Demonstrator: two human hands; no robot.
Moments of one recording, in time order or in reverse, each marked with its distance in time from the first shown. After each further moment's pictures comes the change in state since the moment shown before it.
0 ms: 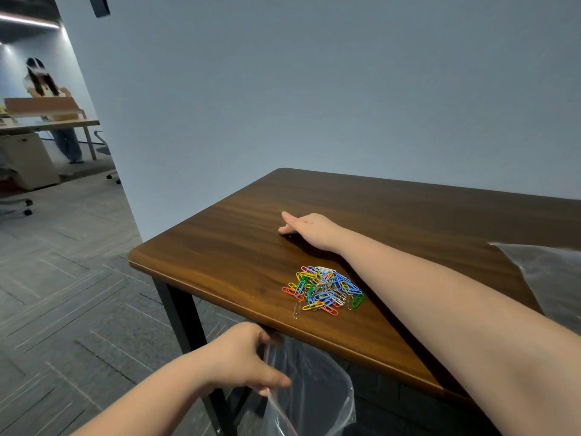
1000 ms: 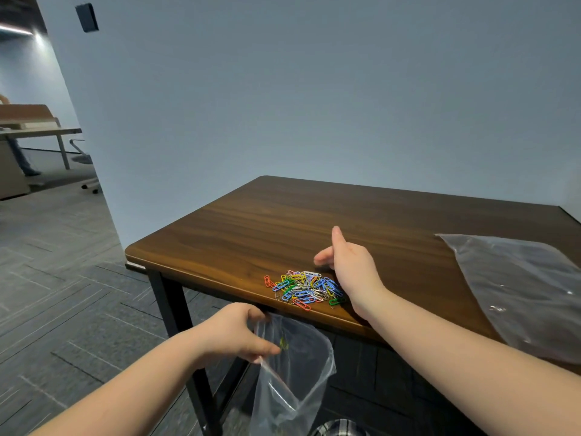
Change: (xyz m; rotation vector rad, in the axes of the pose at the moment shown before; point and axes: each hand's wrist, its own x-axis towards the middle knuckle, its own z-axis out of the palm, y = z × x) left_hand -0.020 0.009 0.012 -0.163 0.075 0.059; right_hand -0.155 -0.003 0.021 0.552 0.593 0.204
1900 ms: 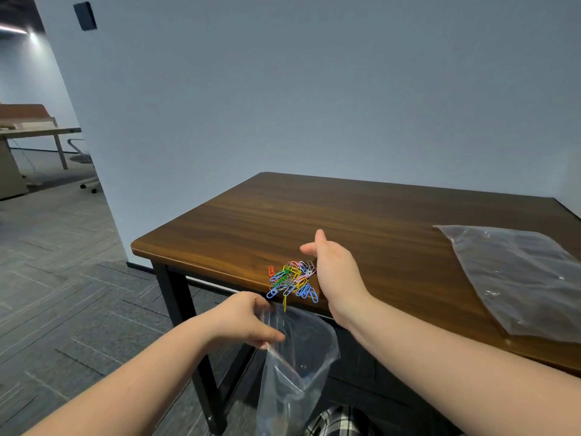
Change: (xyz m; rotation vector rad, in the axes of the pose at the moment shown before) left_hand 0.011 -0.007 -0.002 0.044 -0.012 0.026; right_hand -0.036 -0.011 0.026 0.103 0.054 -0.019
